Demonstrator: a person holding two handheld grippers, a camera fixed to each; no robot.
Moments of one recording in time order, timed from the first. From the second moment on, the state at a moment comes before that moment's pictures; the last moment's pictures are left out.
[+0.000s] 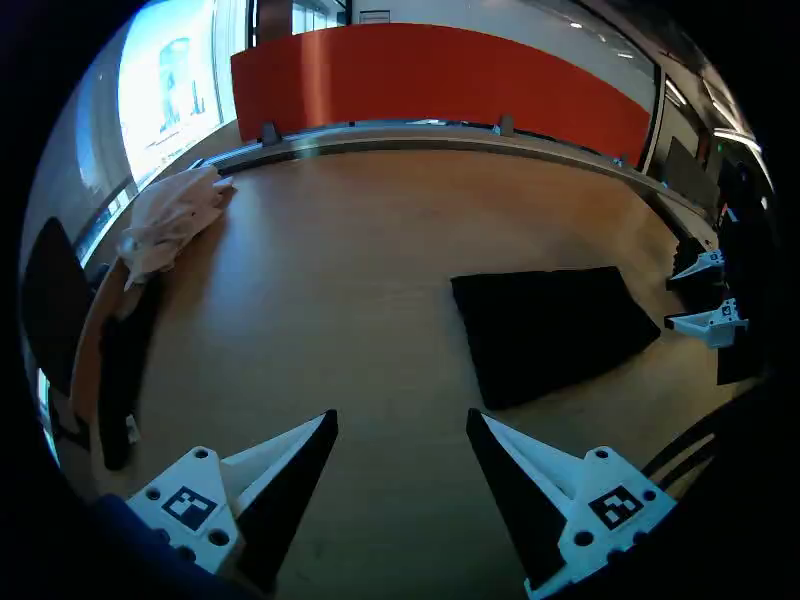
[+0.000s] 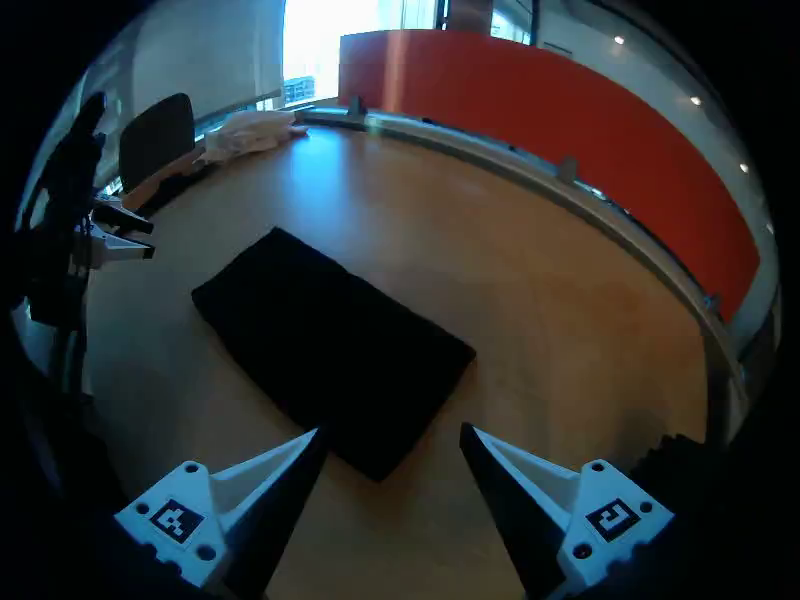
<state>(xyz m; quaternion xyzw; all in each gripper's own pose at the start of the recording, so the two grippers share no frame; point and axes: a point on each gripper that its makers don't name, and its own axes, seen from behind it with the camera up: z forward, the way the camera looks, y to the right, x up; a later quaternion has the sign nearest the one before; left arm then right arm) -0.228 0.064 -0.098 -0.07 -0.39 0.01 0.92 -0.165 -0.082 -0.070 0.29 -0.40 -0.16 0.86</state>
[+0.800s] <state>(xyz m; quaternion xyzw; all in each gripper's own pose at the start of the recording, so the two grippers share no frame) -0.230 0.042 -0.120 -0.04 -0.40 0.00 0.92 -0.205 -0.075 -0.090 0.32 -0.43 -0.16 0.83</state>
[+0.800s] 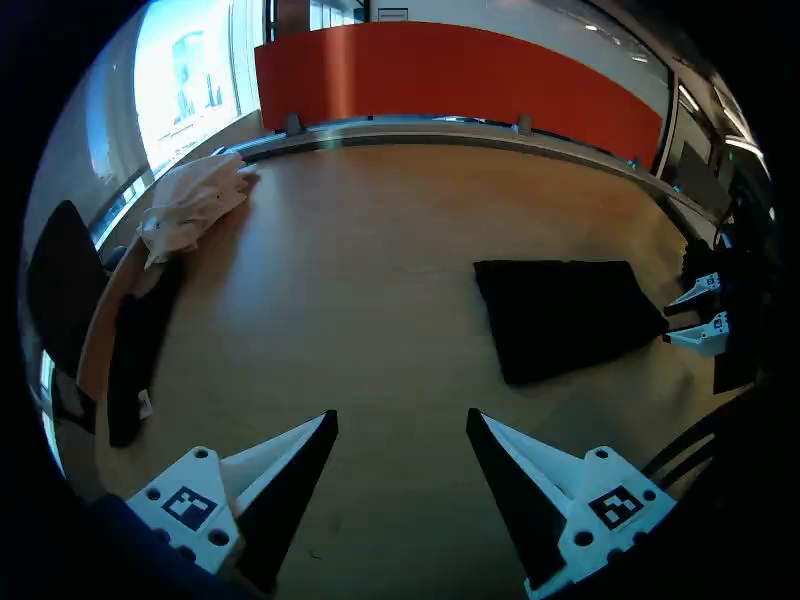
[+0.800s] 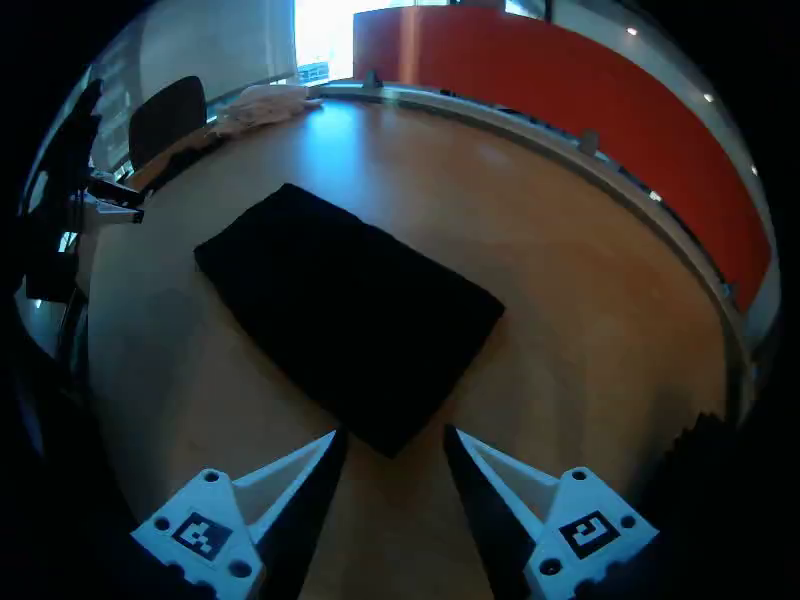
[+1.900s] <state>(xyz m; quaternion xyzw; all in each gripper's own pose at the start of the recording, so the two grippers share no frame) -0.230 0.043 -0.124 -0.05 -0.40 0.01 0.92 -0.206 -0.074 -0.096 0.32 -0.45 -0.15 0.82</state>
